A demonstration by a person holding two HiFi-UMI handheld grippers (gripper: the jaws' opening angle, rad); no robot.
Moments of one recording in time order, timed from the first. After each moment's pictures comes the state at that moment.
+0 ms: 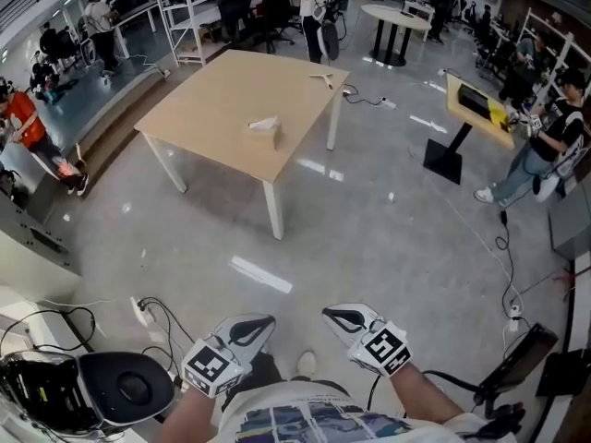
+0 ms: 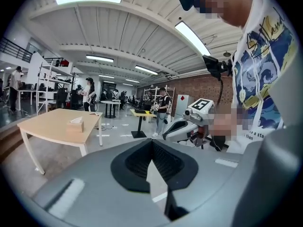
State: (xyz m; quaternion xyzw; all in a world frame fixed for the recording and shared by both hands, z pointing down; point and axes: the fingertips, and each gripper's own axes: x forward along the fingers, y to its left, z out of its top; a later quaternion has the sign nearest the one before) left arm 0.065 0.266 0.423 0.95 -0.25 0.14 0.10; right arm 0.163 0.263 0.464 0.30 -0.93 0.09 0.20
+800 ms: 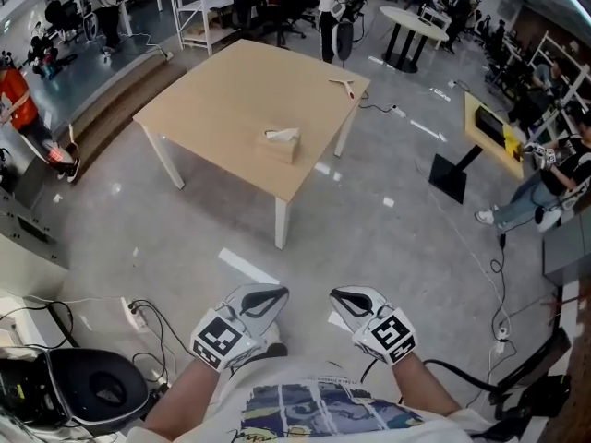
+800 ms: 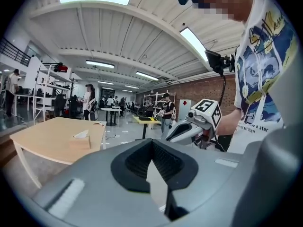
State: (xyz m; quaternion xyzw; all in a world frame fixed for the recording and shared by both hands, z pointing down) left arm 0.042 0.089 0.418 0.96 -0.25 0.10 0.07; right arm 0.133 0.098 0.464 0.32 -0.92 0.07 0.23
